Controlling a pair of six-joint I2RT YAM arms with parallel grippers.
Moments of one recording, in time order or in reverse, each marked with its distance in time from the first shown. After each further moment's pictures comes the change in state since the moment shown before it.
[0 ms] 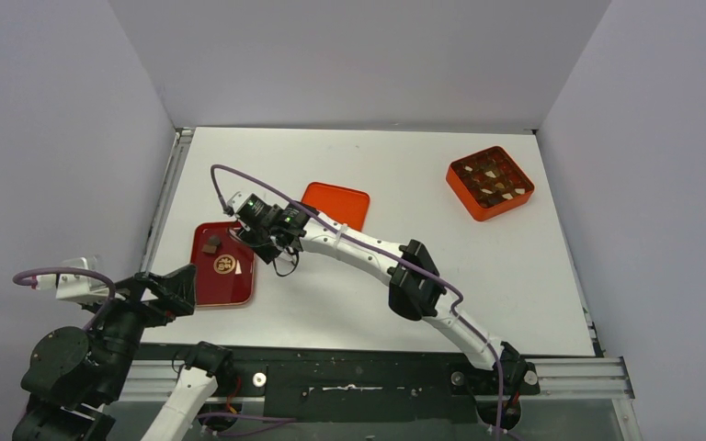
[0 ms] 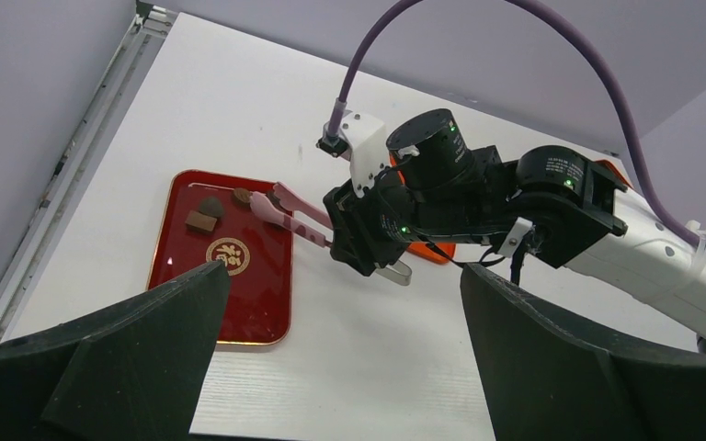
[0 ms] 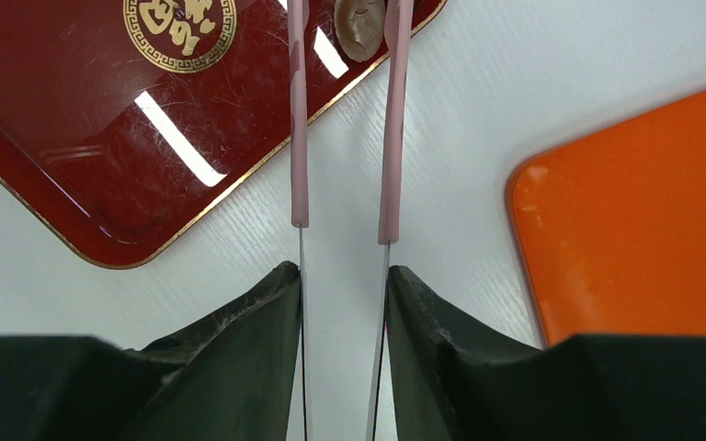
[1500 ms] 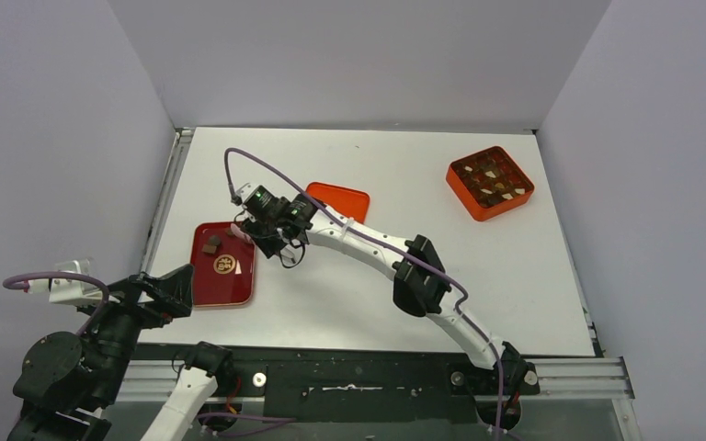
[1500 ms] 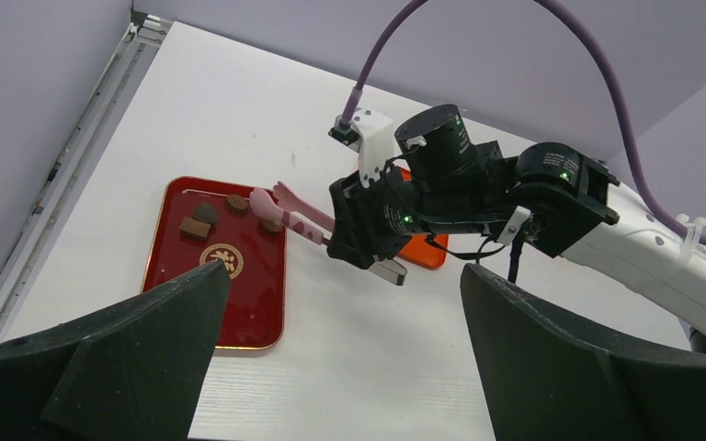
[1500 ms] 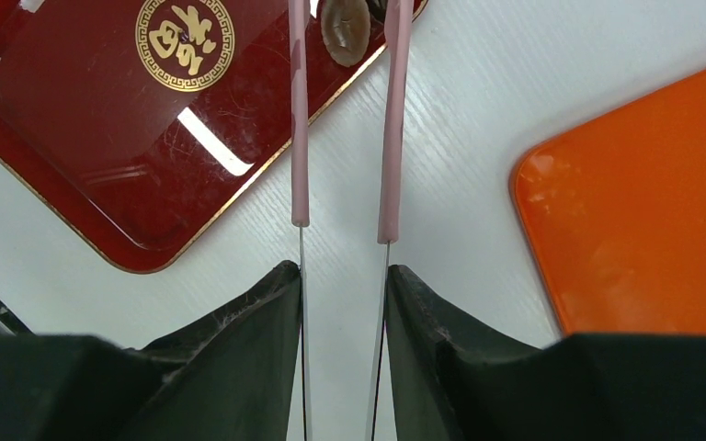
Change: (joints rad) left arm 0.000 0.003 0.023 -0.002 0.005 -0.008; right arm -0.039 -0.043 -0.046 0.026 -0.062 0.097
